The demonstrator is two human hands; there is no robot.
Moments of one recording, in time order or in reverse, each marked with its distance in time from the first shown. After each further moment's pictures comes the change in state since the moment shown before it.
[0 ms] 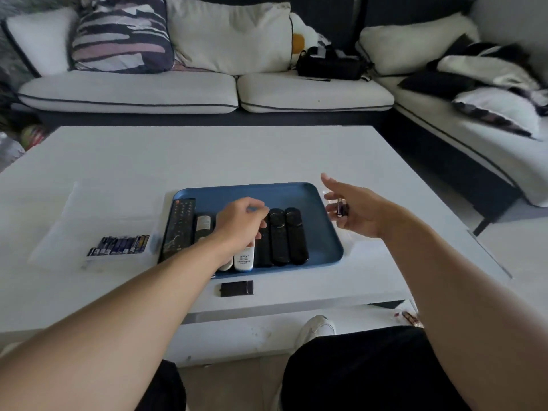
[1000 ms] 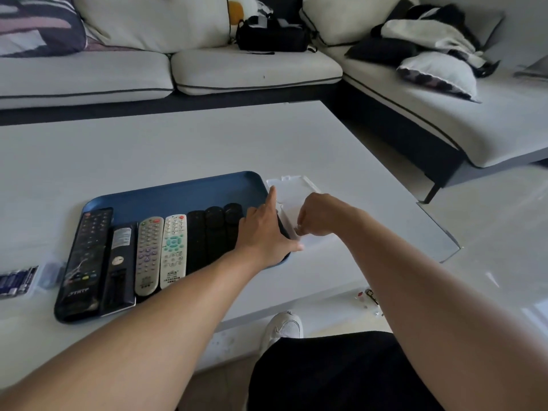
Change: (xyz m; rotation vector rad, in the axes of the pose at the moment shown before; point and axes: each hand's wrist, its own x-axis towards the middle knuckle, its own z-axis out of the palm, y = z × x) left_hand 0.027 0.012 0.154 0.560 -0.247 0.276; right_hand 0.064 0.047 -0.062 -1.387 0.184 -0.012
